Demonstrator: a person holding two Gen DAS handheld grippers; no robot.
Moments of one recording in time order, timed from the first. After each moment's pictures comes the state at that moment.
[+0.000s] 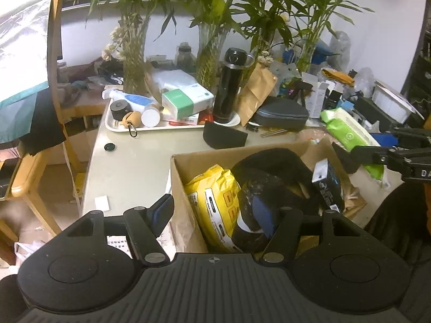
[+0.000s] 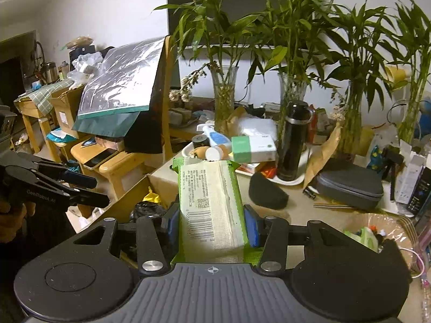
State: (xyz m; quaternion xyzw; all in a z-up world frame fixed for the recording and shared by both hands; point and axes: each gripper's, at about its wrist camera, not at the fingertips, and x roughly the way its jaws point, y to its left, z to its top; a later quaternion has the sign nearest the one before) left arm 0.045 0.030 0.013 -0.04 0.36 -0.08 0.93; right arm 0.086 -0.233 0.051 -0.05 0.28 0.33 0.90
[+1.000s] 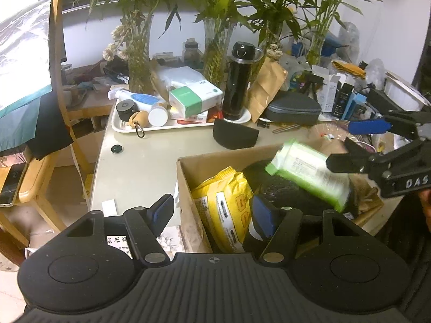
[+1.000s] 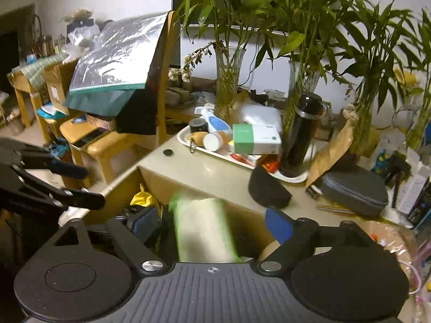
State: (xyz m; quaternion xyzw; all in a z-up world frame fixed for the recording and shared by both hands) left arm 0.061 0.024 0.010 -0.02 0.37 -0.05 0.93; right arm 0.116 -0.183 0.037 -0.11 0.31 0.31 0.89
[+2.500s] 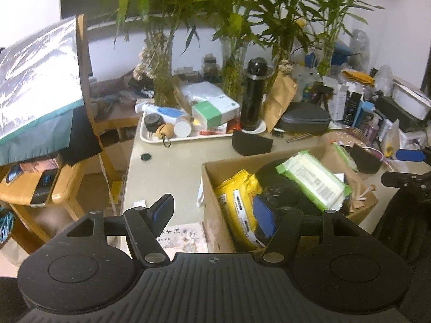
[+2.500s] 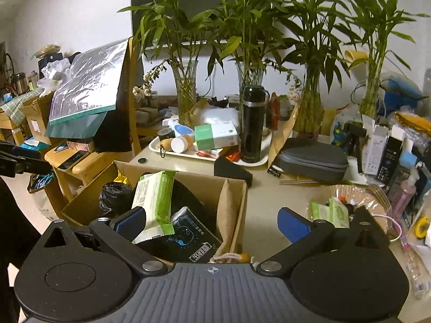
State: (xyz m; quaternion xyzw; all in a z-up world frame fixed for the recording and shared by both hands) left arm 0.020 0.027 0.045 0.00 0.35 -0.01 0.94; right arm 0.067 -0.276 0.031 -0.03 0.29 0.25 0.92
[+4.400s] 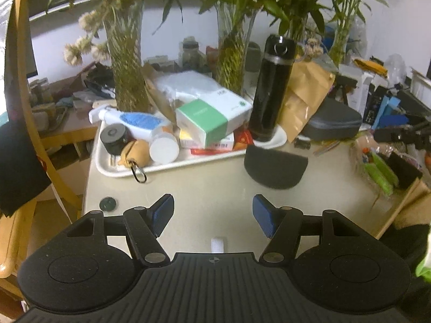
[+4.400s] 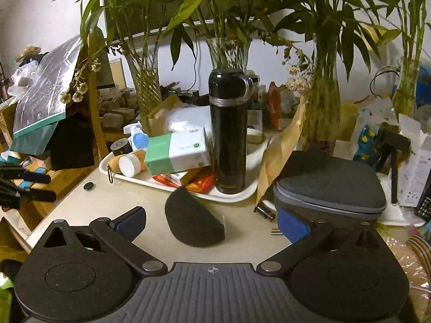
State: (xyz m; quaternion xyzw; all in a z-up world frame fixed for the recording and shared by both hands) left arm 0.228 0.077 -0.053 0.01 0.37 -0.09 0.93; right arm 0.314 -0.251 -0.044 -0.01 0.31 0.27 0.91
